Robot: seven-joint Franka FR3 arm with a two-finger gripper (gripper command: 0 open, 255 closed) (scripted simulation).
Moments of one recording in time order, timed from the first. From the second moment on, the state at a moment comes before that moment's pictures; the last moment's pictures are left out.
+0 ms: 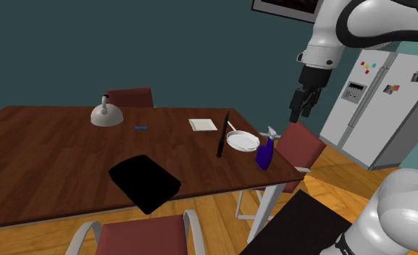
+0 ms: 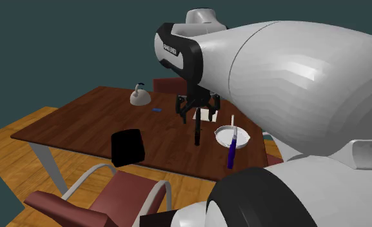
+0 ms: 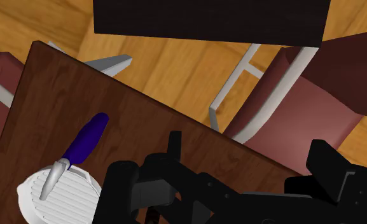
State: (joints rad) arm 0.01 -0.74 -0.02 -2.36 -0.01 1.57 0.00
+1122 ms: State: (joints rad) arm -0.01 -0.40 -0.09 -2.50 -0.01 2.24 -0.05
